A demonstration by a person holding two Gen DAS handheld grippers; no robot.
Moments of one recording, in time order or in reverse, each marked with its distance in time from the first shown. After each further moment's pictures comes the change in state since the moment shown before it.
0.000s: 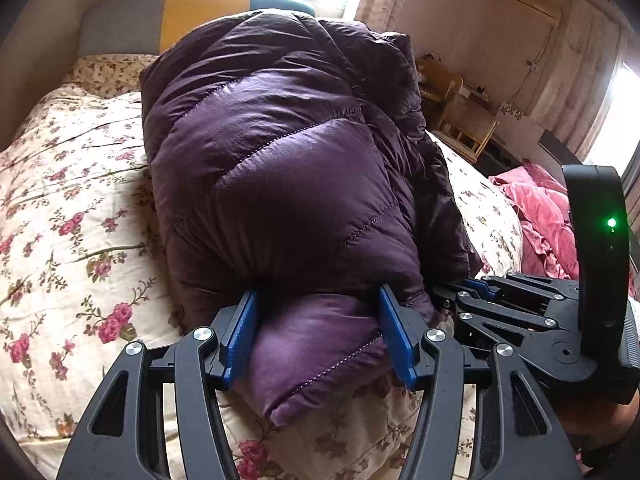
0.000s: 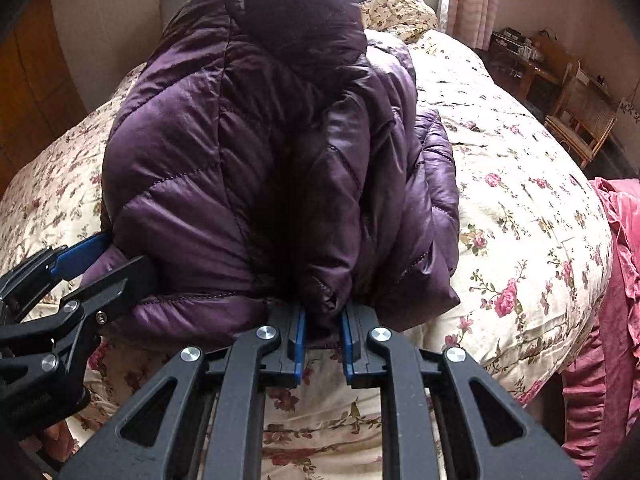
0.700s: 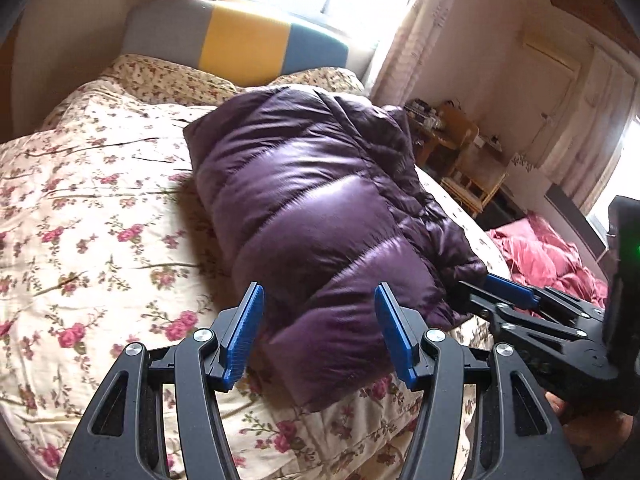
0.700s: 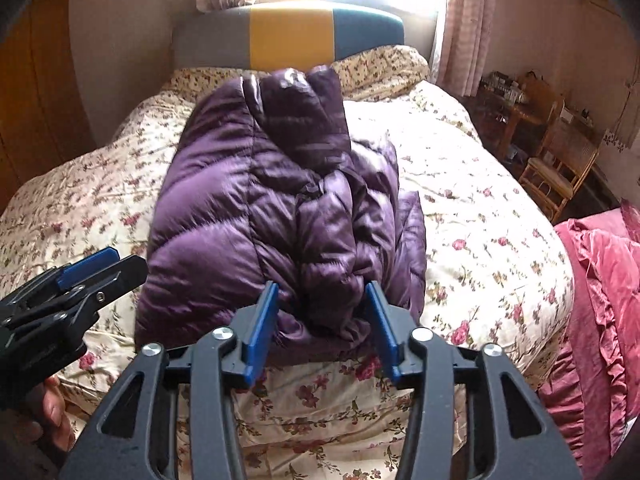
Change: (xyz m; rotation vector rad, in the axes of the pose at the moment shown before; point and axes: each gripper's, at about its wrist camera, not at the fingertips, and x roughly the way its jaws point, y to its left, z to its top) left arm -0.064 0.021 0.011 -0.133 -0.118 0.019; right arm -0.084 0.025 0.016 -0.041 -0.163 -0.053
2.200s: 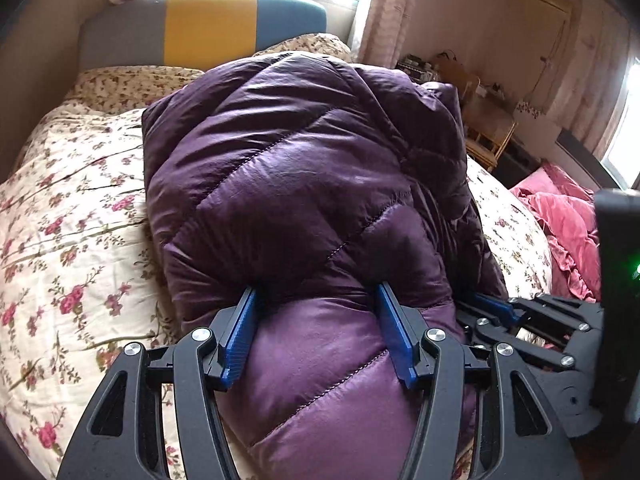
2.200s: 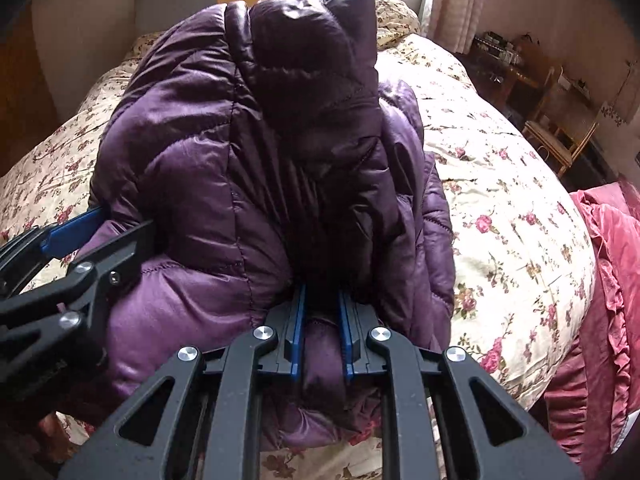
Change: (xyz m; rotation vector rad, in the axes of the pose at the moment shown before) left arm 0.099 -0.024 0.030 0.162 0.115 0.047; right arm 0.105 -0.024 0.009 0.037 0.166 -0.053
